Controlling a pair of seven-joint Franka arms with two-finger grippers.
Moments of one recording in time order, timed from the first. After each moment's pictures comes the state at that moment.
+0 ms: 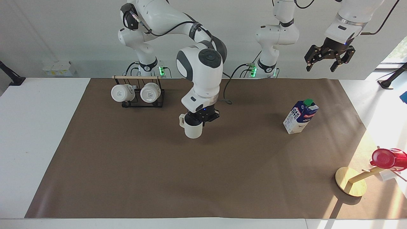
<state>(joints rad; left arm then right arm) -0.12 -0.20 0.04 -1.70 0.02 1.51 0.03 0.54 0.58 0.07 -1.19 -0.10 1.75 0.69</state>
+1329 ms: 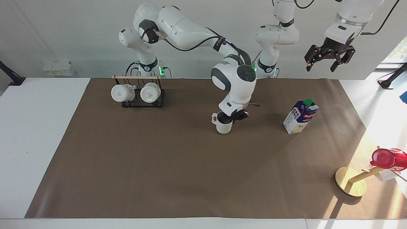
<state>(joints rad) -0.12 -0.20 0.04 -1.70 0.02 1.51 0.03 0.66 0.74 0.13 -1.16 -0.05 1.83 0.87</state>
